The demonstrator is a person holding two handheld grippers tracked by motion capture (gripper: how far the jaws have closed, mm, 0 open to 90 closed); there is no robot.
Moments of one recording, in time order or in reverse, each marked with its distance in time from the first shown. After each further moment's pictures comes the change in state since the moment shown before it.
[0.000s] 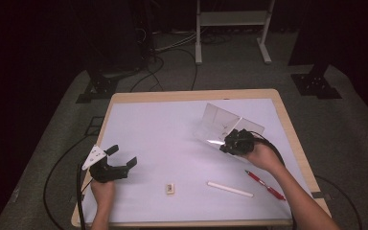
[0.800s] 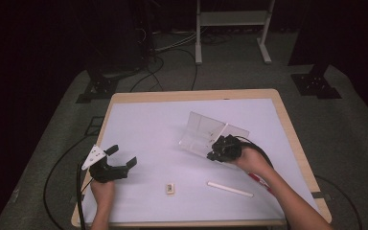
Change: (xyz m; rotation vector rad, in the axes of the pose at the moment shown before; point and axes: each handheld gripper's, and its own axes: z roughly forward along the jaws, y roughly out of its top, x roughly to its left) left arm 0.000 0.000 0.000 -0.002 -0.001 -0.005; right arm 0.027 0.025 0.016 -0.030 0.118 -0.065
